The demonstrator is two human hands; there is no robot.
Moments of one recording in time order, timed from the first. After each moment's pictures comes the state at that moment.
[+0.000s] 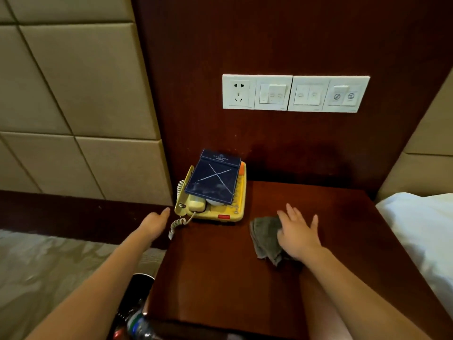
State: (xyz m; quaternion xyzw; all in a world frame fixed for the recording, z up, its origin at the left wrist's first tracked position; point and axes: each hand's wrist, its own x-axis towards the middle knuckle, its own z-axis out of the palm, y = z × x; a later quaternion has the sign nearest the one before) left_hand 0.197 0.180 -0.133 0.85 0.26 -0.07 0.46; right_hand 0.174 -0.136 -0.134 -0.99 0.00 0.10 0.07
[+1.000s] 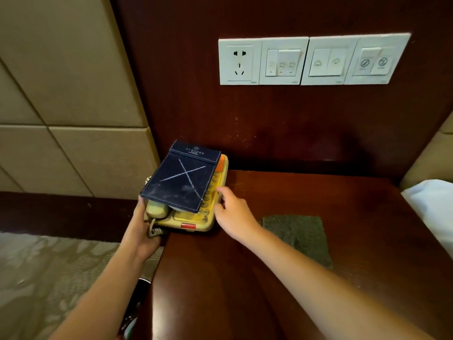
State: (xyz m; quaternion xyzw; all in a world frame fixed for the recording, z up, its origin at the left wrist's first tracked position) left_hand 0.228 0.195 -0.179 0.48 0.20 -0.05 0.85; right_hand 0.226 -0.011 -0.141 -0.88 -0.08 0.06 0.47
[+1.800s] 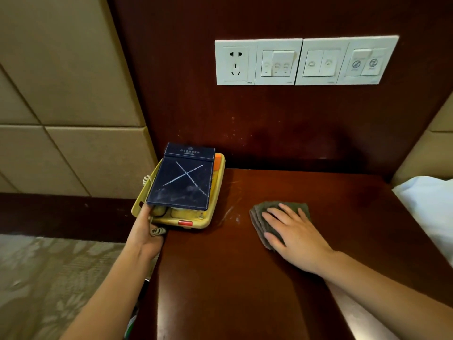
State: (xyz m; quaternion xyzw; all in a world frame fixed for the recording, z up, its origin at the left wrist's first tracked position) left_hand 0.218 0.178 -0.172 0.45 0.22 -0.06 0.86; right_hand 0.181 -0.131 -0.163 -0.98 -0.17 0.04 0.05
